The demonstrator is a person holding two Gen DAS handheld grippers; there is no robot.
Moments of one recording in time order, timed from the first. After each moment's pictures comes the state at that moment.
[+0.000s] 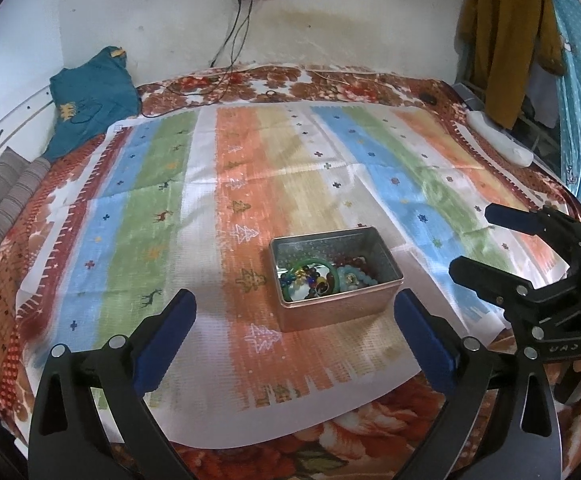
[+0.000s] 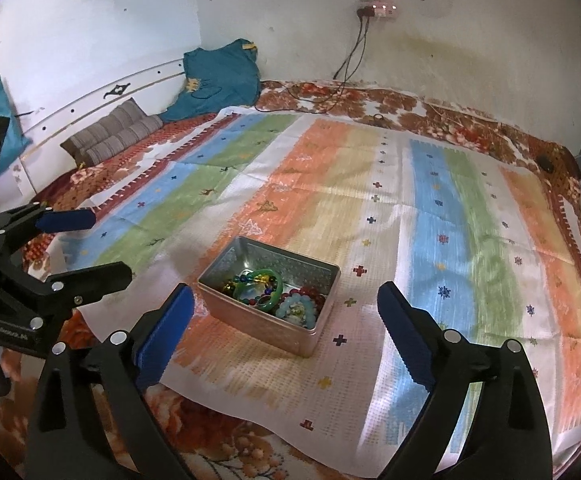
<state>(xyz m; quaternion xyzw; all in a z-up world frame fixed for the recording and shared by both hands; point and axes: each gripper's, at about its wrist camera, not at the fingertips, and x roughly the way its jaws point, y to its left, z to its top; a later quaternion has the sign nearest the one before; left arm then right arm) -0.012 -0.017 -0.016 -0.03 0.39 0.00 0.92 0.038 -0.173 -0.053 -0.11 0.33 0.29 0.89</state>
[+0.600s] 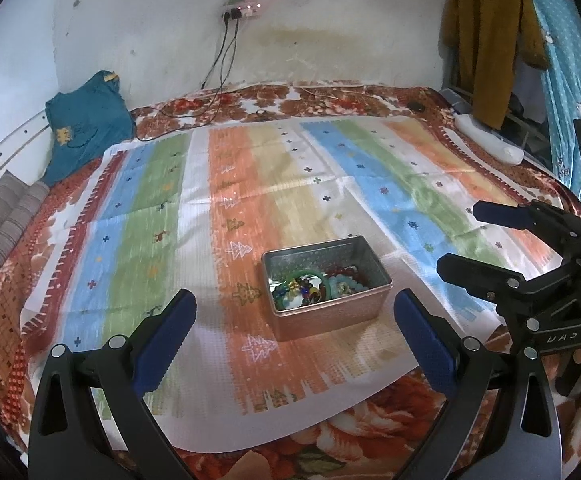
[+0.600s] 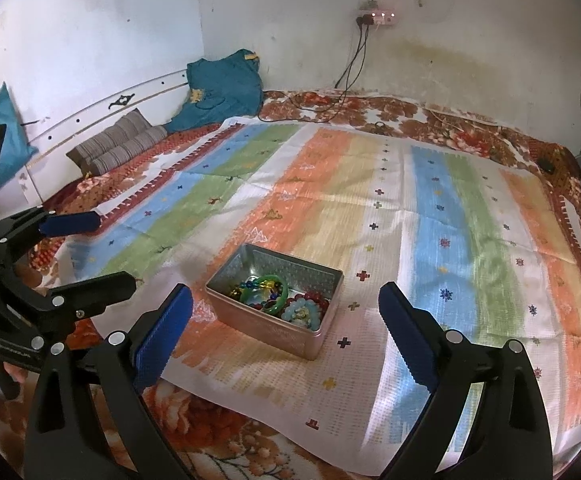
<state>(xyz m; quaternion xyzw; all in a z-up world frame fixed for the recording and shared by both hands) -0.024 -0.028 -0.008 -0.01 0.36 -0.01 0.93 0.032 -0.180 -0.049 -0.09 0.32 0.30 0.89</state>
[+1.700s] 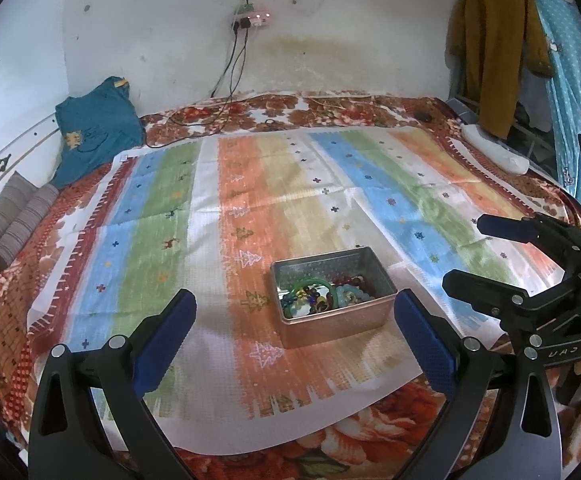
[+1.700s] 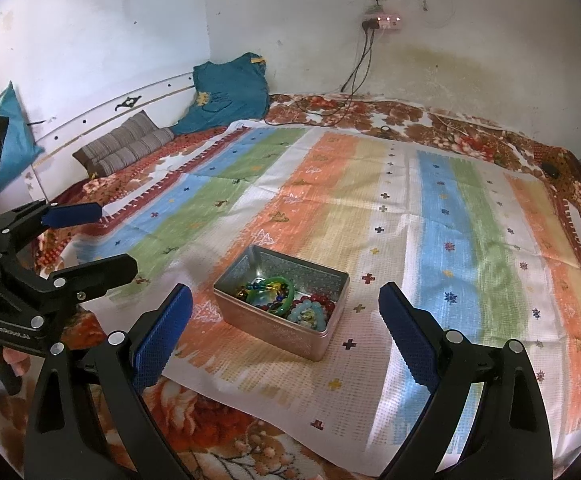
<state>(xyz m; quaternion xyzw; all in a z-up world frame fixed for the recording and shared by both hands) -0.026 -0.023 -0.001 -0.01 0.35 0.00 0.94 0.030 -0.183 -0.048 -0.09 0.31 0.31 0.89</state>
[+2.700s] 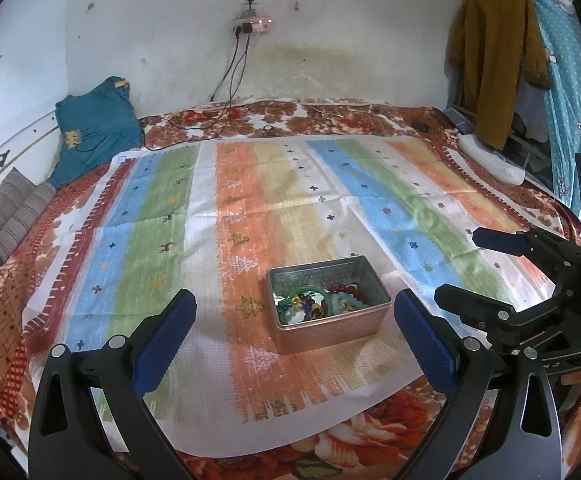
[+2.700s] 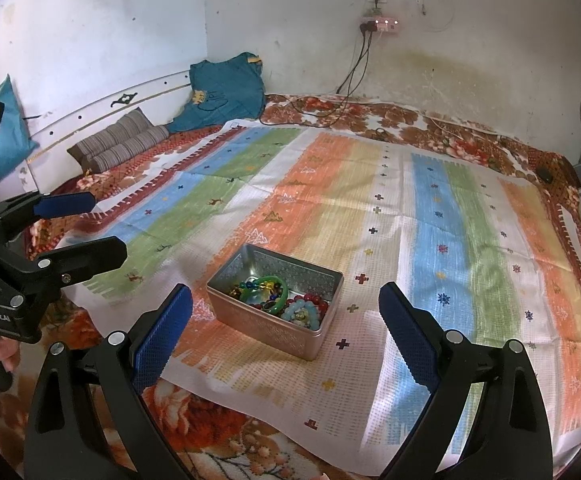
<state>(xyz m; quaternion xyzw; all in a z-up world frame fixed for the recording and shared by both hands) -0.025 -0.026 0.005 -0.02 0.34 0.00 0.94 0.026 -0.181 -0.049 -0.10 0.31 0.30 0.90</state>
